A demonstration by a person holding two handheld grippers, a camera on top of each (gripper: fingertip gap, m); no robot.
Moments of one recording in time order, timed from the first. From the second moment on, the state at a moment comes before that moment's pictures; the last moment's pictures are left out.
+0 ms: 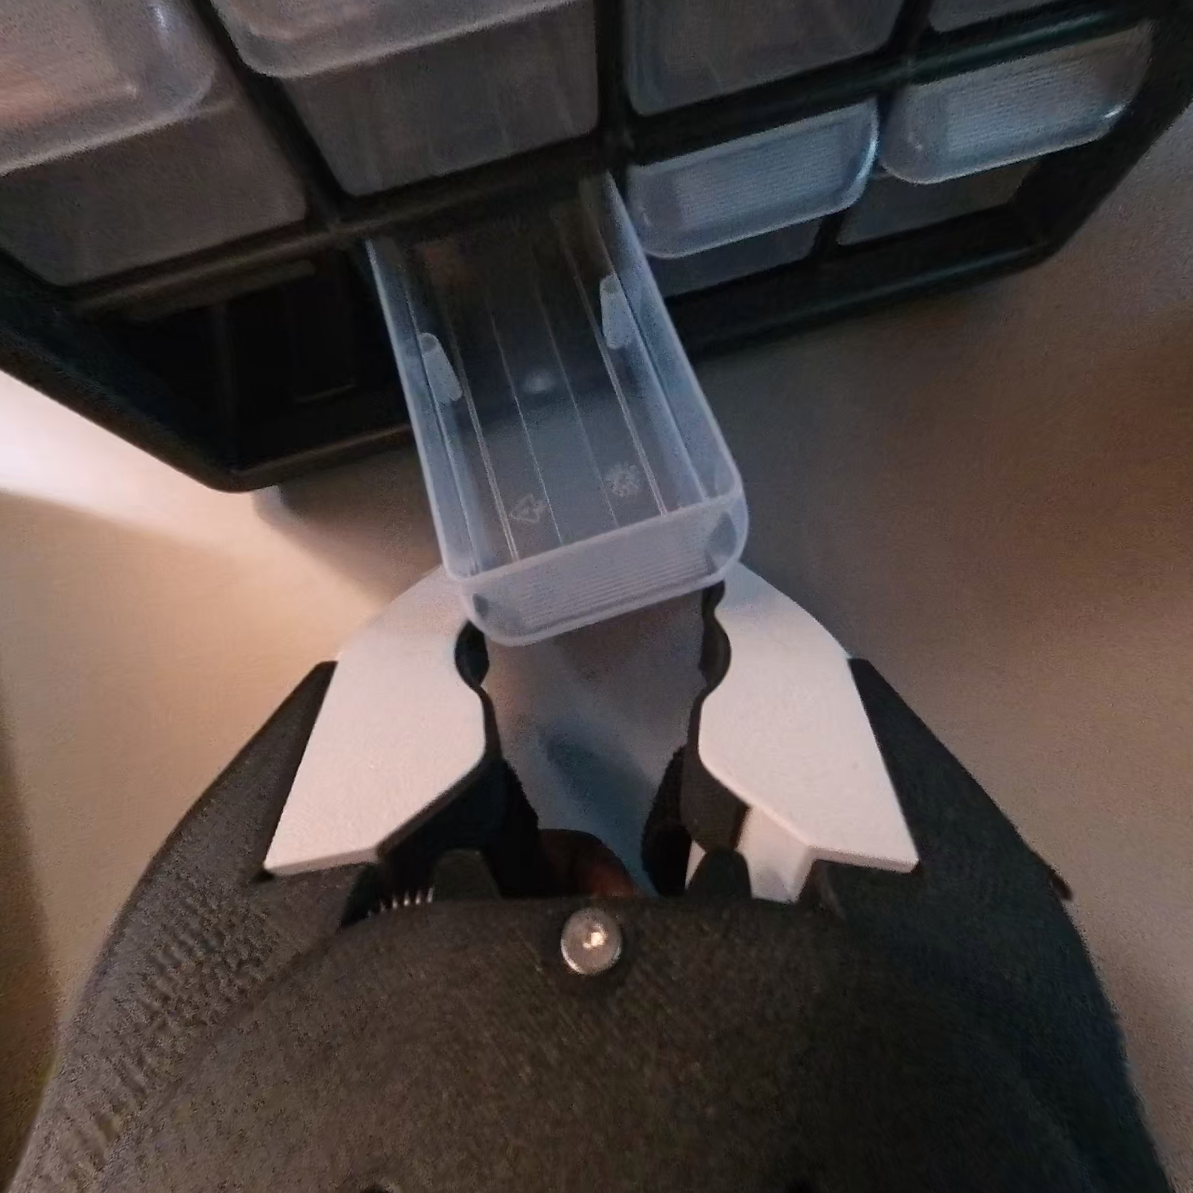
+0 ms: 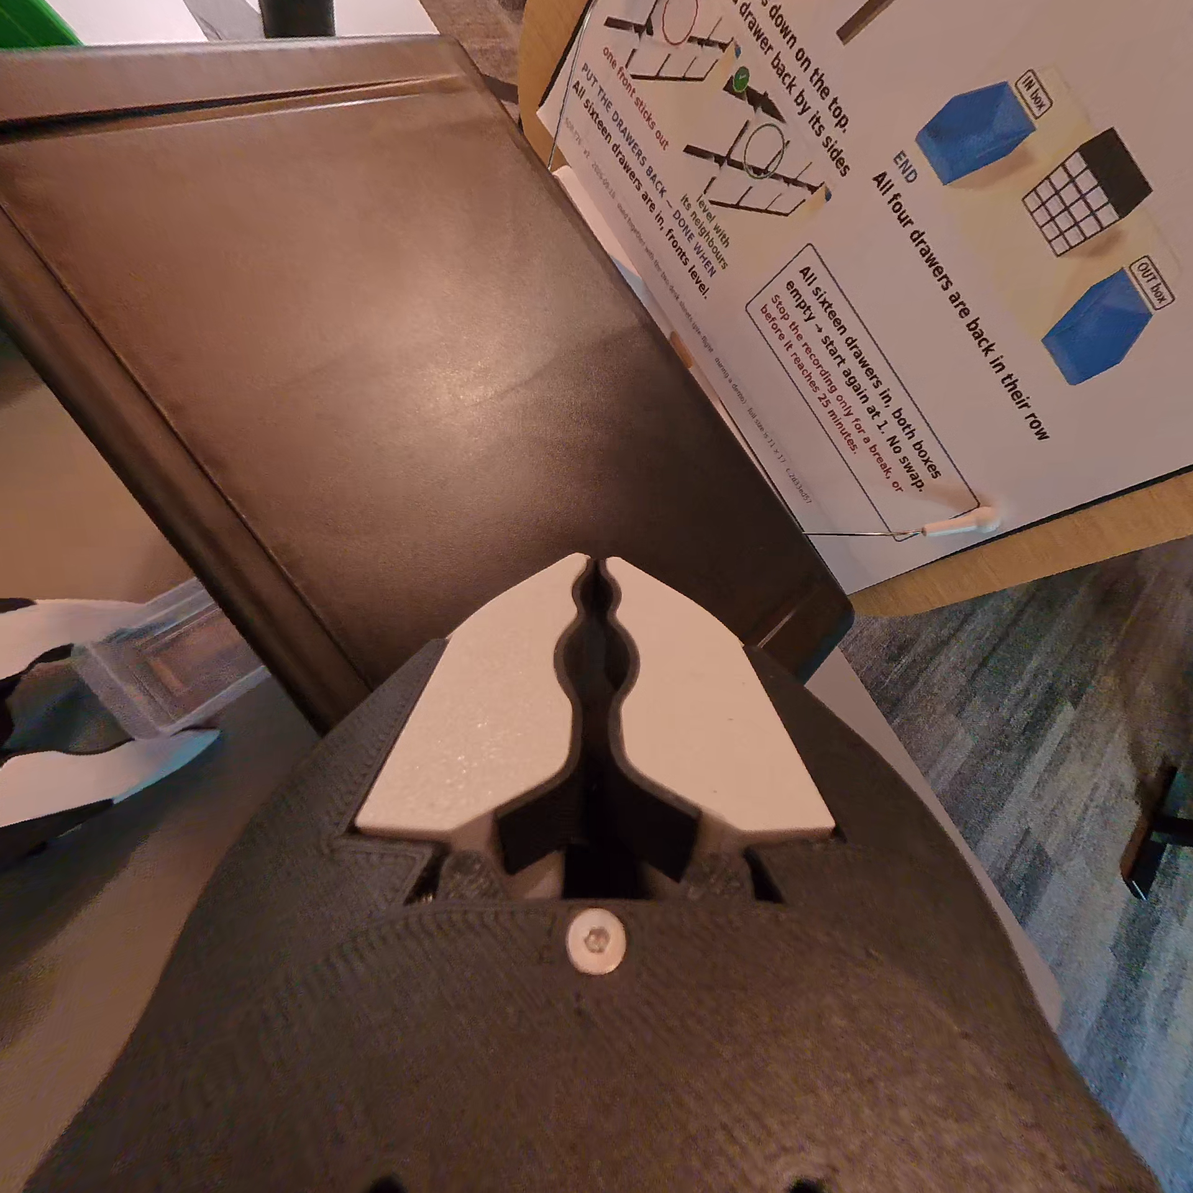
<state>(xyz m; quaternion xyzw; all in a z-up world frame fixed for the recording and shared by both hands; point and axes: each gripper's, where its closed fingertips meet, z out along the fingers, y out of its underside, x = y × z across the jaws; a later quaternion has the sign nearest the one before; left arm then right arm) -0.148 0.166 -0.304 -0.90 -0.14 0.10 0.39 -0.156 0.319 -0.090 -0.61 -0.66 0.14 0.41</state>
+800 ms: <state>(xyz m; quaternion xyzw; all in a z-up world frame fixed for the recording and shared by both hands) -0.179 0.206 -0.280 -0.87 -0.09 0.09 0.47 -0.156 0.319 -0.089 -0.60 -0.67 0.11 0.42</state>
